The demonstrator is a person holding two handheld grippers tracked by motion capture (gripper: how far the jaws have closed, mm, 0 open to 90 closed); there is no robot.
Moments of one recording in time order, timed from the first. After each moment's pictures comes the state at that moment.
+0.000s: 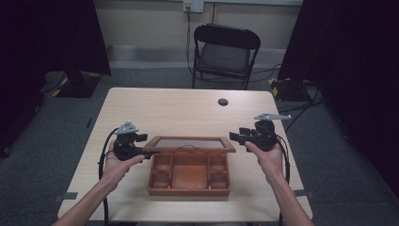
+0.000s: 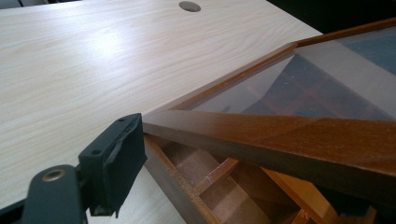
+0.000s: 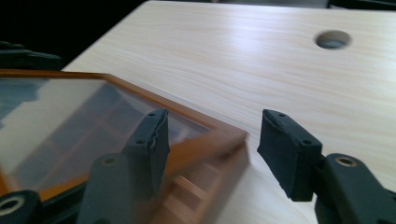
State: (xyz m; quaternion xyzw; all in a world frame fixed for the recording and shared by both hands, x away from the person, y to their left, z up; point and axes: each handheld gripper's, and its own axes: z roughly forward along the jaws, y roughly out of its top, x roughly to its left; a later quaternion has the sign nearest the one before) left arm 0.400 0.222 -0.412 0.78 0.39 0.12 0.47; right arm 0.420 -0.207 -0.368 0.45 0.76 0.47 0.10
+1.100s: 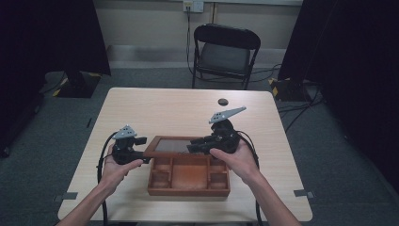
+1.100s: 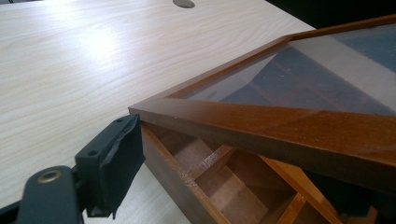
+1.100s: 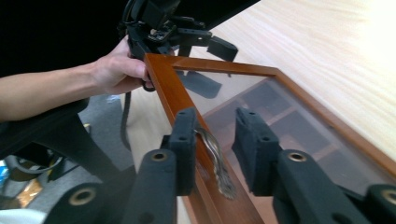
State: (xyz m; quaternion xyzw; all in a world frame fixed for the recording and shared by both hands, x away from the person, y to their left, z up) left arm 0.392 0.227 -0.420 0.78 0.38 0.11 0.48; right arm 0.392 -0.097 -0.325 0.26 0.84 0.47 -0.05
